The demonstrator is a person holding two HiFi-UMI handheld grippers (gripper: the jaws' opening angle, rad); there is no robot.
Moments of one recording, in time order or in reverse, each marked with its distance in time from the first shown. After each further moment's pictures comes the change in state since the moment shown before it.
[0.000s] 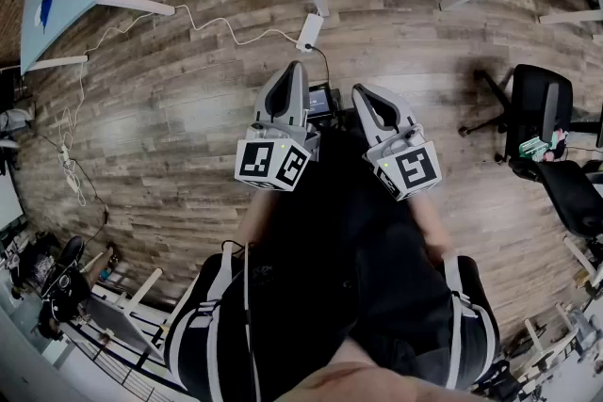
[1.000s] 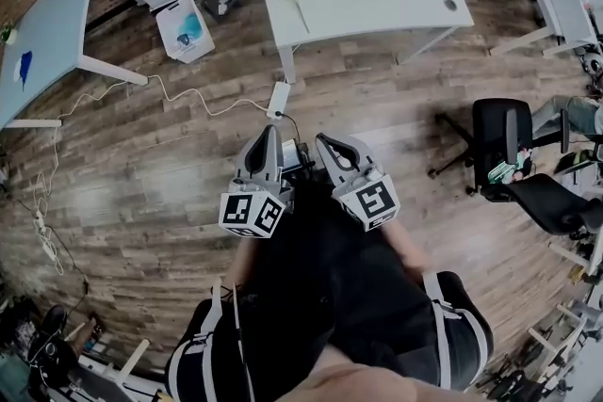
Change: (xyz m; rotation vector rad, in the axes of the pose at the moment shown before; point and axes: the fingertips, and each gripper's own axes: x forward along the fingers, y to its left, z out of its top) left arm -0.004 0.042 0.013 -0.065 0.035 -0.069; right arm 0.052 0.022 0.010 -0.078 0.035 -0.043
